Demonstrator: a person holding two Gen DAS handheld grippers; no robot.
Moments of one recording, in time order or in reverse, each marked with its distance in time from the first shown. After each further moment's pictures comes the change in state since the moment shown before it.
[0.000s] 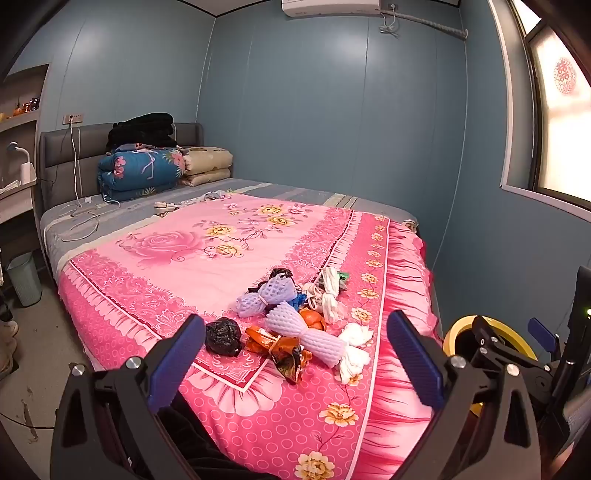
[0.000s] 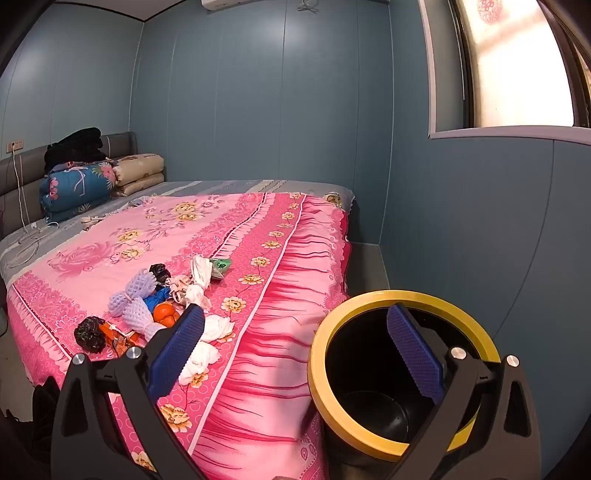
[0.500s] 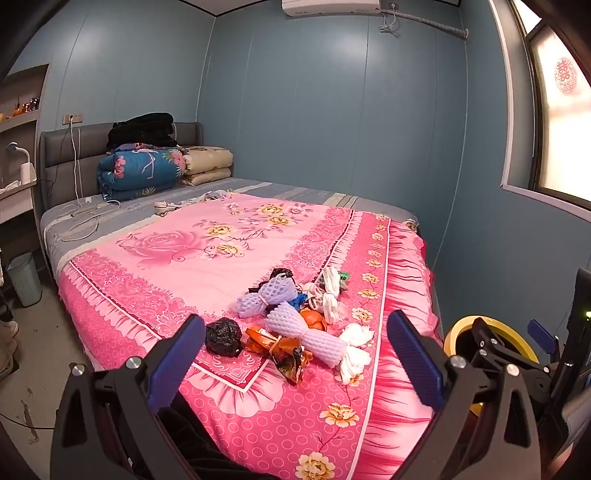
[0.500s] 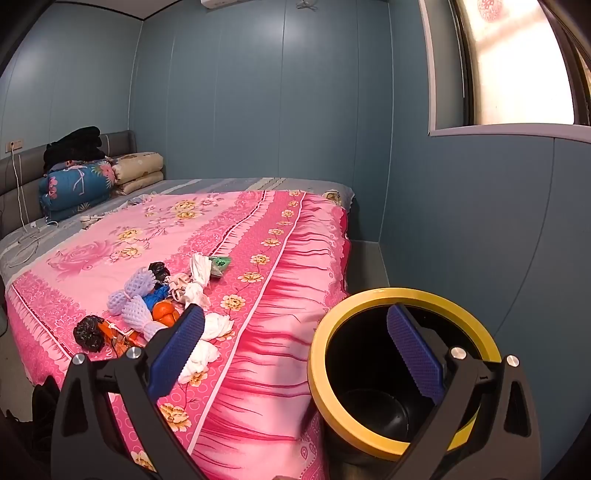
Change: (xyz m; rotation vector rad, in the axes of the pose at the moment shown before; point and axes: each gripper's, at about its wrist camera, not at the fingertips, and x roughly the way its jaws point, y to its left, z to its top) left arm 0.001 0.000 -0.001 -0.001 -0.001 0.001; right arm -0.002 0.000 0.001 -0.002 0.001 -0.001
